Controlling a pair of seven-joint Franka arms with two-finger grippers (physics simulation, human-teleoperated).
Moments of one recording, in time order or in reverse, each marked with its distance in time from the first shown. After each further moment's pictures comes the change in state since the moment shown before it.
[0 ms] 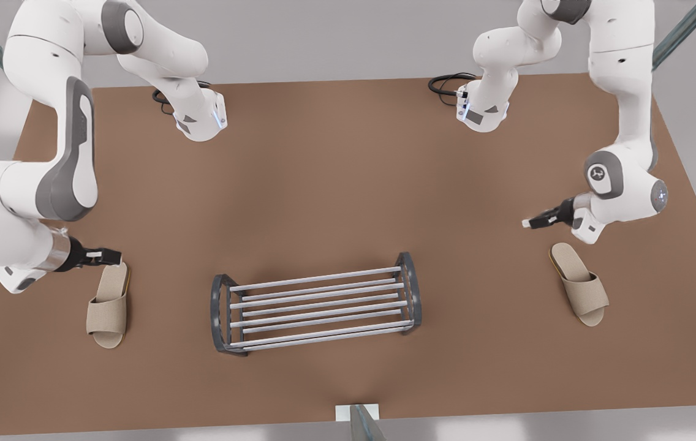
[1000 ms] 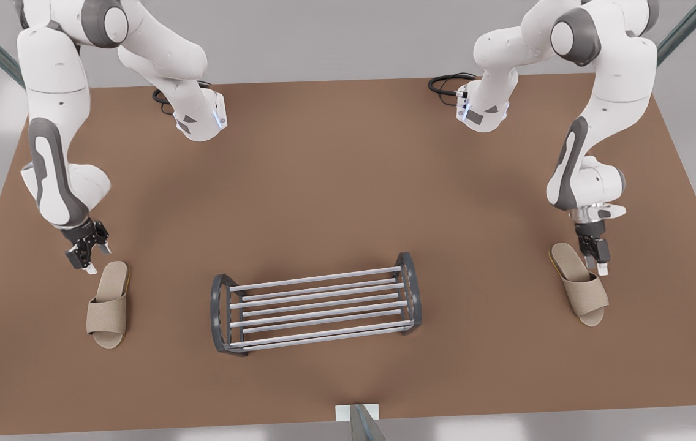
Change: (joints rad) left arm 0.055 0.257 0.031 0.043 -2.276 0.443 1.622; right arm -0.108 -0.043 -0.111 -0.866 1.430 1.266 -0.021
